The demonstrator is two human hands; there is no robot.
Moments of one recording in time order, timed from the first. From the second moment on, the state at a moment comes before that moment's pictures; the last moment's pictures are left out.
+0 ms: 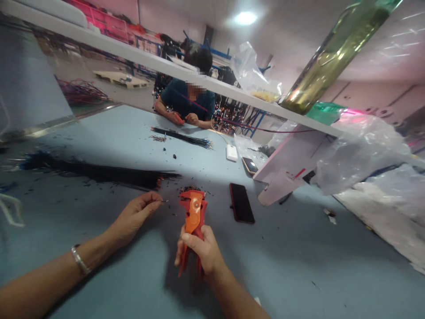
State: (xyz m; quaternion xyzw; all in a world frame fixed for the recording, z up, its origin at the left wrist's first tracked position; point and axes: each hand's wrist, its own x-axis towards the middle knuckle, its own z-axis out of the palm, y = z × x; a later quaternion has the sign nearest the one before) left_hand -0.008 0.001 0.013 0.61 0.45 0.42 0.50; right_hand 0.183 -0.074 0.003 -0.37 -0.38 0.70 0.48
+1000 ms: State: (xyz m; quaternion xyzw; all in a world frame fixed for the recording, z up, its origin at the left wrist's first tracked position) left_hand -0.006 -0.005 0.016 0.62 0.40 0.41 0.54; right_hand 0.182 -0.077 -0.001 -0.28 -0.37 0.78 0.42
